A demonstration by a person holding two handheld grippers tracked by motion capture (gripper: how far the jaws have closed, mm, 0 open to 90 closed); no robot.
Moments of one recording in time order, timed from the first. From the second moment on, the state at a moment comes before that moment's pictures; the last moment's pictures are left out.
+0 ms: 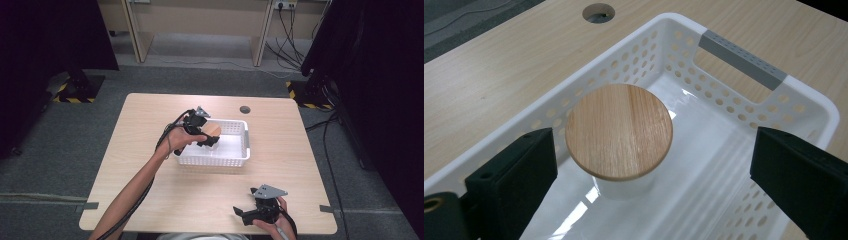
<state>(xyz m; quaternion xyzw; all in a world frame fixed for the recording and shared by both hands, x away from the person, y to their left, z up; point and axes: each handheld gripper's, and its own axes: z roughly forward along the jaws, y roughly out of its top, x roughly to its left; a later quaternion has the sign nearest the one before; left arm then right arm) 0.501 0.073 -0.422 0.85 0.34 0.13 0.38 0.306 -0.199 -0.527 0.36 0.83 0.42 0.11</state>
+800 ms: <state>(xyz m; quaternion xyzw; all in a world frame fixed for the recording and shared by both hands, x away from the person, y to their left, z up) 0.453 0.116 -0.427 0.85 0.32 0.11 0.42 0.305 -0.199 -0.527 0.36 0.83 0.42 0.10</state>
